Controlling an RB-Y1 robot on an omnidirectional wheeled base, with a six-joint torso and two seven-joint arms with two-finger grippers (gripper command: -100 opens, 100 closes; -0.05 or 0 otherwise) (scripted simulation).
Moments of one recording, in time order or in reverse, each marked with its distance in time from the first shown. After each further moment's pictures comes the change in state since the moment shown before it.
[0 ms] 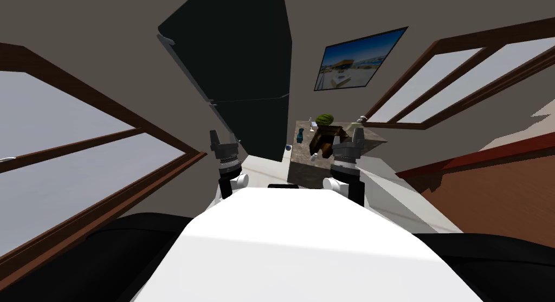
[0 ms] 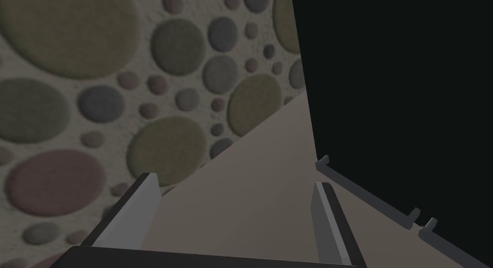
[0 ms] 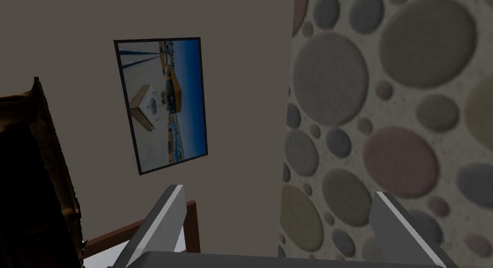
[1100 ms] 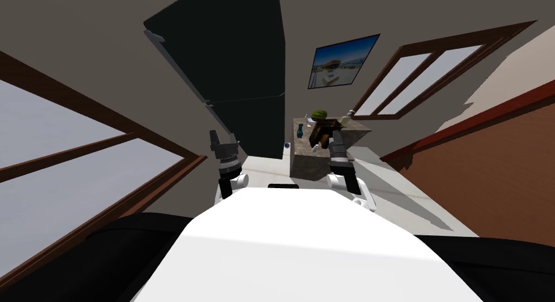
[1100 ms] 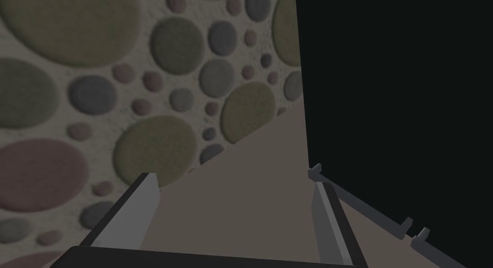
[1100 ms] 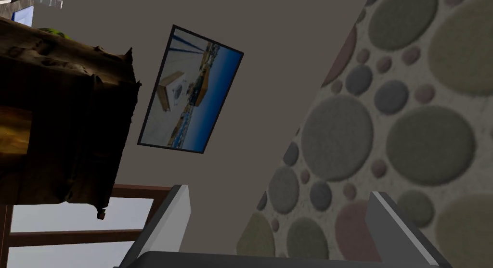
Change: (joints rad) left arm 0.000 0.000 0.000 0.000 0.000 0.000 0.000; right arm -0.114 -0.177 -0.069 0.147 0.163 0.127 0.073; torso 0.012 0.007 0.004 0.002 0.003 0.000
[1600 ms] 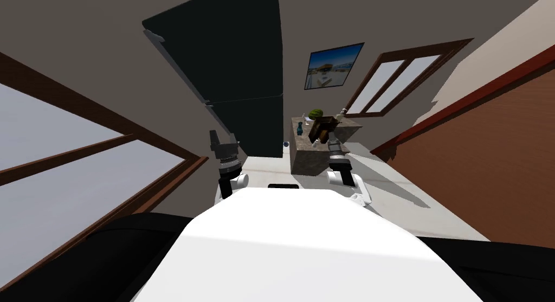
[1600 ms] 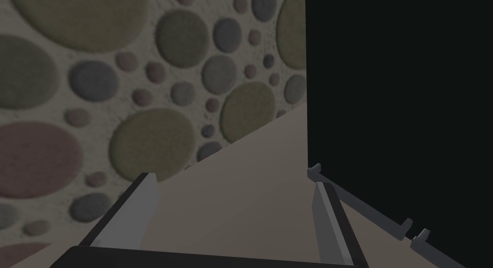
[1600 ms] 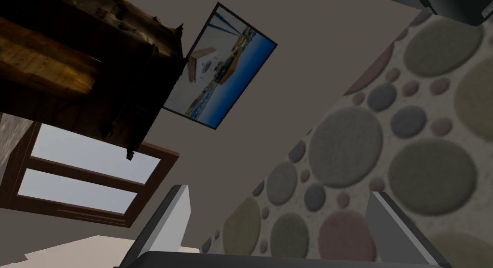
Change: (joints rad) left arm 0.000 0.000 0.000 0.000 0.000 0.000 0.000; right arm -0.080 -0.002 -0.047 0.100 0.113 0.093 0.059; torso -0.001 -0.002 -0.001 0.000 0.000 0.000
